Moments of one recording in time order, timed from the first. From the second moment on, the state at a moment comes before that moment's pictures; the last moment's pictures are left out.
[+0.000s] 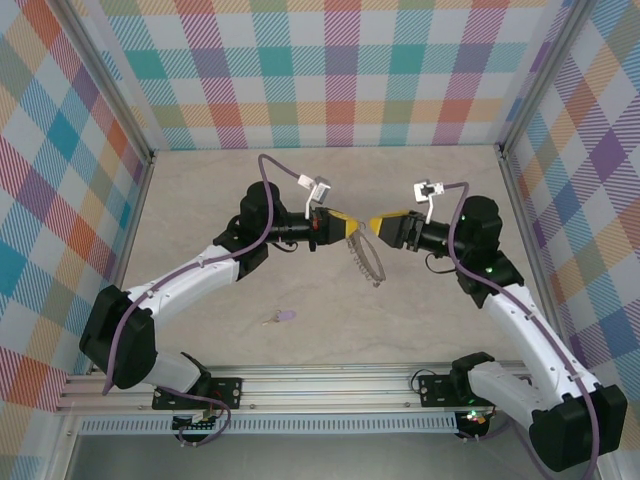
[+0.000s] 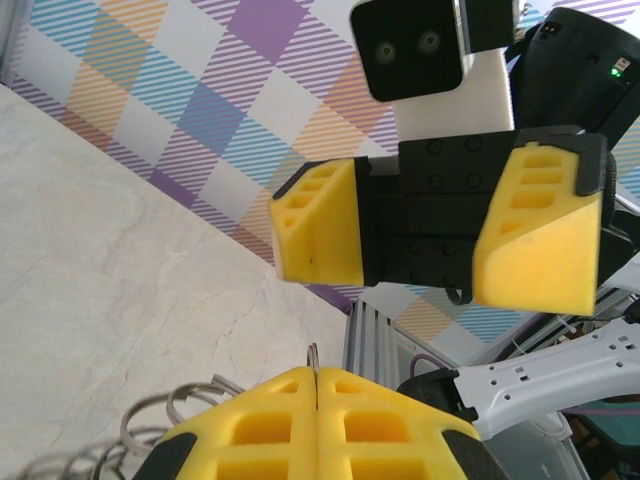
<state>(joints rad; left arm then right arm) -0.64 1.43 1.02 0.31 0.82 -0.51 0.31 0.96 0.81 -0.01 -0.82 0.64</state>
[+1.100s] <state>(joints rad) -0.65 1.44 1.03 0.31 0.82 -0.51 0.32 1.09 0.76 0.20 -1.01 0.71</state>
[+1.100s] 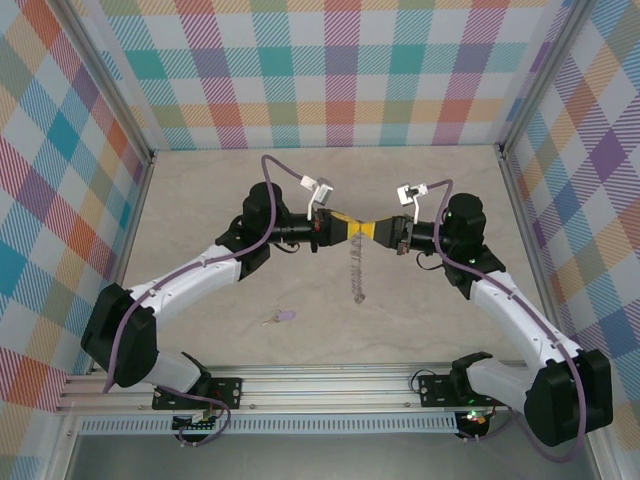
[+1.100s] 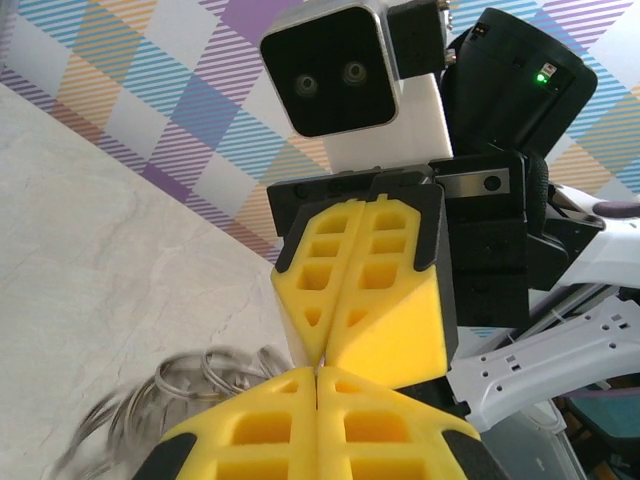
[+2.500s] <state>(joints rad) -0.60 1.50 1.38 0.26 0.69 -0.54 0.33 1.05 0.78 0.78 -0.54 0.86</state>
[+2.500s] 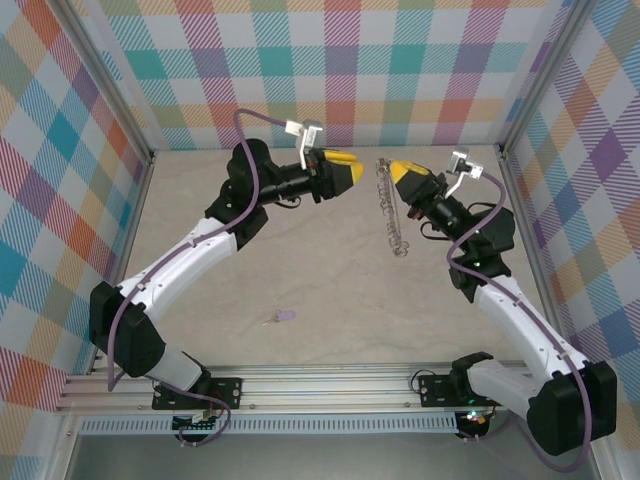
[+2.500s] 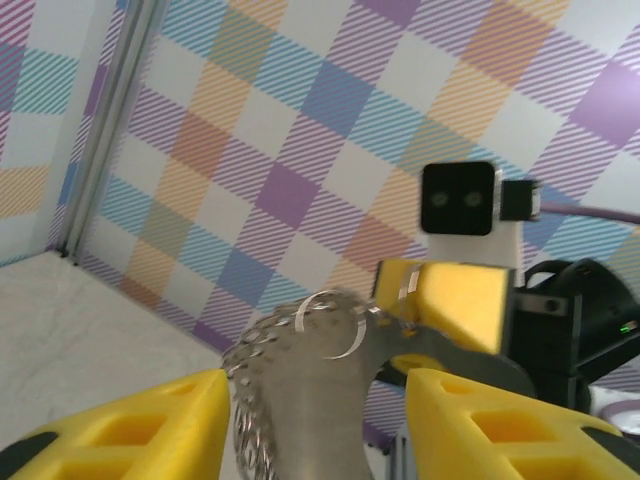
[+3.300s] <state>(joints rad) -0.60 1.54 1.34 0.44 0.77 -0.65 0.39 1.13 0.78 0.89 -0.57 0.94</state>
